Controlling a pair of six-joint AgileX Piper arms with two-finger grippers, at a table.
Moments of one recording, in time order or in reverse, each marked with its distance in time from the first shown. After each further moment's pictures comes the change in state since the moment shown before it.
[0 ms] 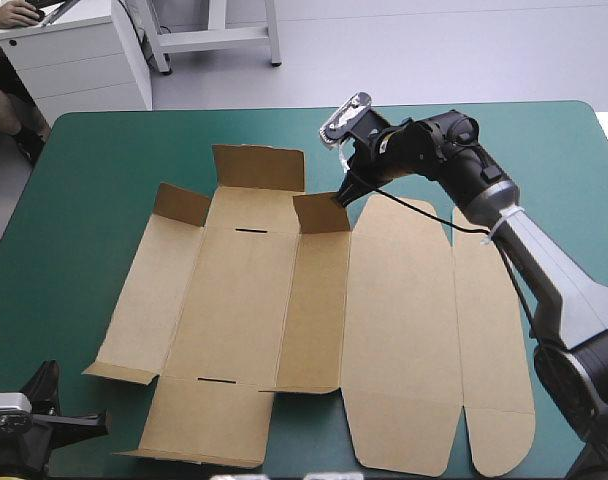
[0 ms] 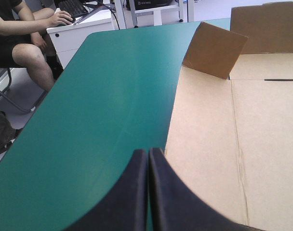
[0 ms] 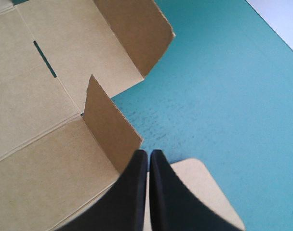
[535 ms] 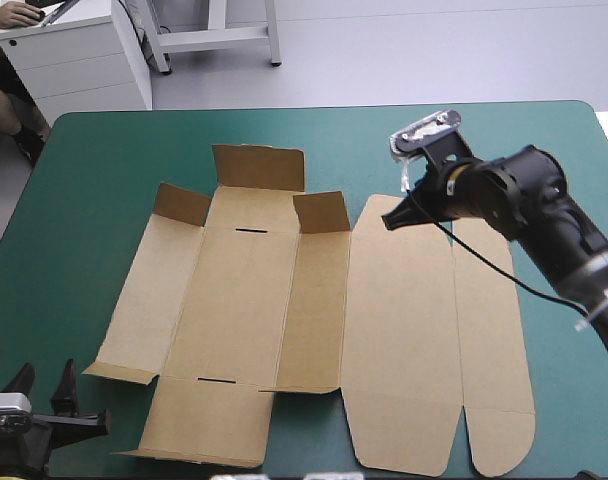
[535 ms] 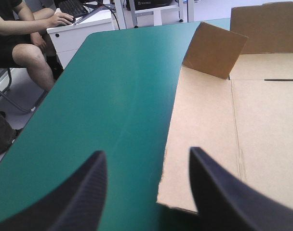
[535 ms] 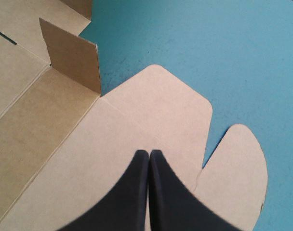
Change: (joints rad) left arm 0.000 0.000 0.000 0.000 0.000 0.000; right arm 0.000 -0.384 0.320 -0.241 0.077 0.456
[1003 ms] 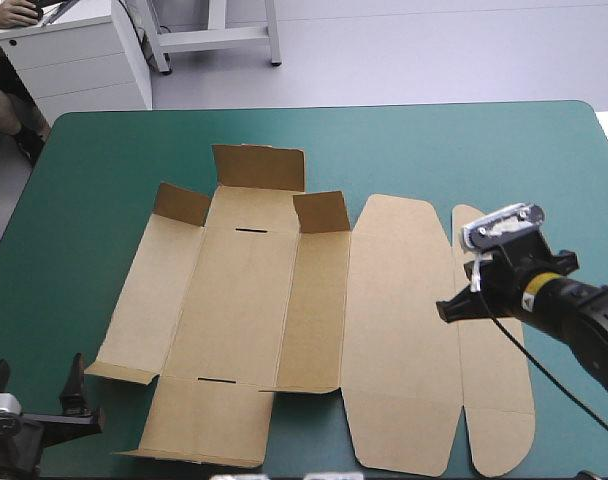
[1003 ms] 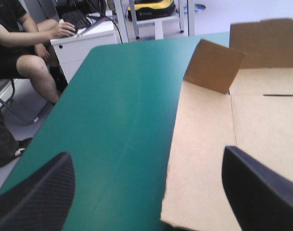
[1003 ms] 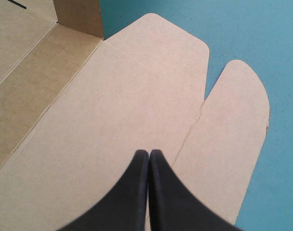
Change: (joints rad) left arm 0.000 0.014 -0.046 0.002 -0.008 0.000; right arm 0.000 -0.475 0.487 -0.005 -0.104 0.098
